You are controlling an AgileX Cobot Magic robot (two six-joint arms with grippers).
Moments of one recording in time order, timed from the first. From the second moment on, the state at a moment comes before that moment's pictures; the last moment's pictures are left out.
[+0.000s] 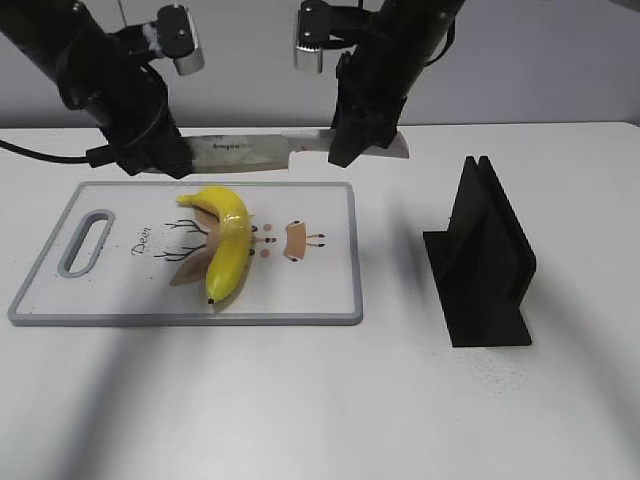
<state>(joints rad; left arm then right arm) -0.25 1.95 -1.53 -0.48 0.95 1.40 0.43 2.29 -2.12 0.41 1.23 -1.17</state>
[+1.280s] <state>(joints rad) -0.25 1.56 -1.53 0.11 1.22 0.10 0.43 1.90 -1.96 0.16 1.23 -0.10</state>
